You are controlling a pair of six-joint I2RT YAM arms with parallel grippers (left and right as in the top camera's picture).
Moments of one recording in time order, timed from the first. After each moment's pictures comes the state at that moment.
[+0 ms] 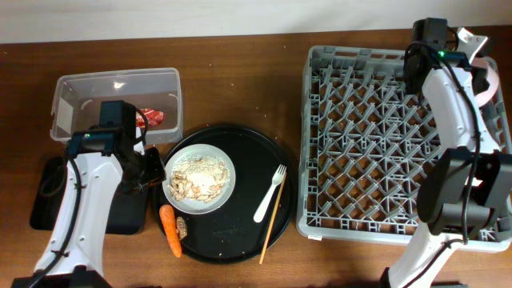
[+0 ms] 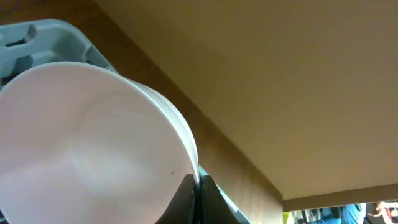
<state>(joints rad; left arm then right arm) 0.05 1.49 1.19 -1.16 0.04 -0.31 -0.16 2.04 1.78 -0.86 1.14 0.29</state>
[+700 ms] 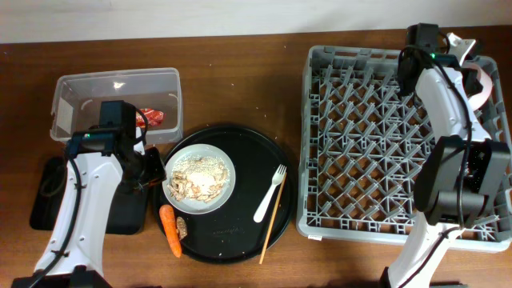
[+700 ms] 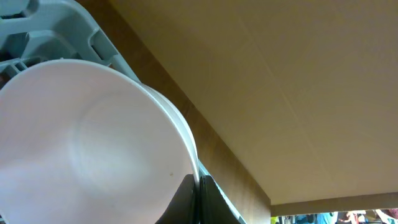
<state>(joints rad) 0.05 1.49 1.19 -1.16 0.05 -0.31 -0.15 2.11 1.77 -0.81 1.19 0.22</state>
